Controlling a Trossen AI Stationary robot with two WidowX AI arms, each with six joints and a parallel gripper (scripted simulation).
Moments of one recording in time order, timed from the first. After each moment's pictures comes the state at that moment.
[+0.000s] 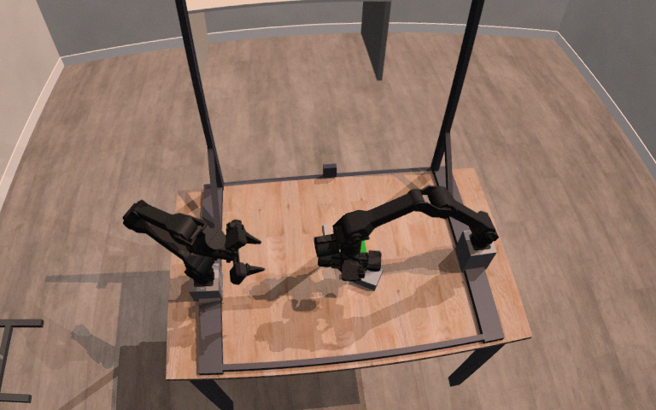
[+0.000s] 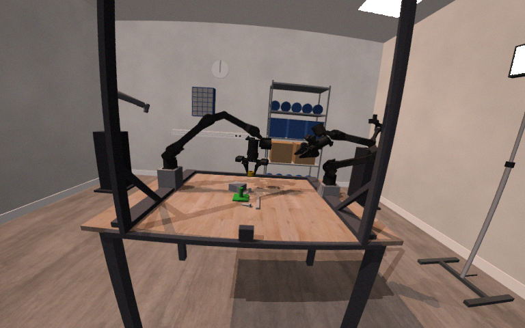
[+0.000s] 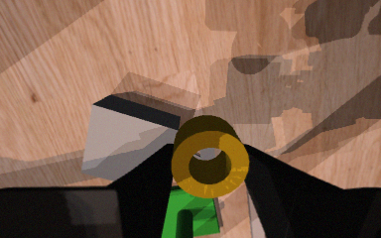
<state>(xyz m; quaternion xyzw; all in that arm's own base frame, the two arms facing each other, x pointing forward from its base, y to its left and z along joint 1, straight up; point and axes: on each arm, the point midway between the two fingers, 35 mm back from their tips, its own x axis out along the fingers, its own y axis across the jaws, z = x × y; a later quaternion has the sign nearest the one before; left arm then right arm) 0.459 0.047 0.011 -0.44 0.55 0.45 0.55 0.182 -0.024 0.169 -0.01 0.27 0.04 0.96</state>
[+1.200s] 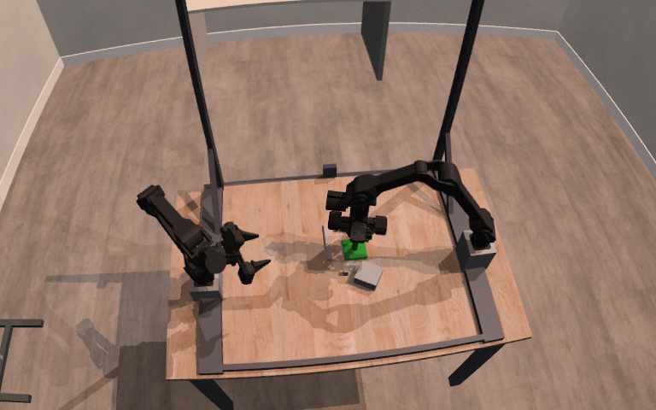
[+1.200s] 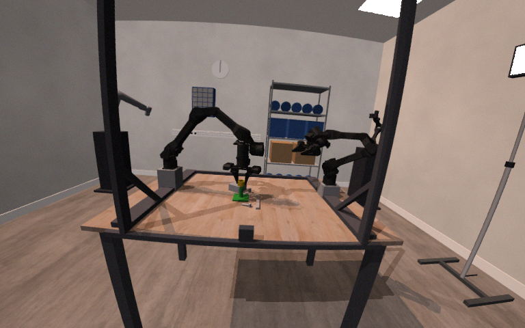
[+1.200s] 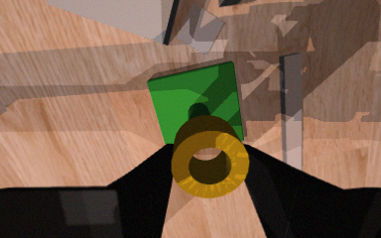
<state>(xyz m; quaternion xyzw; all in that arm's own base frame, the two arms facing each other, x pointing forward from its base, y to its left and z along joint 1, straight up) 0.415 -0.089 -0.002 -0.44 0.55 0.44 0.55 0.189 -0.019 0.184 -0.03 0.18 0.17 0.97</state>
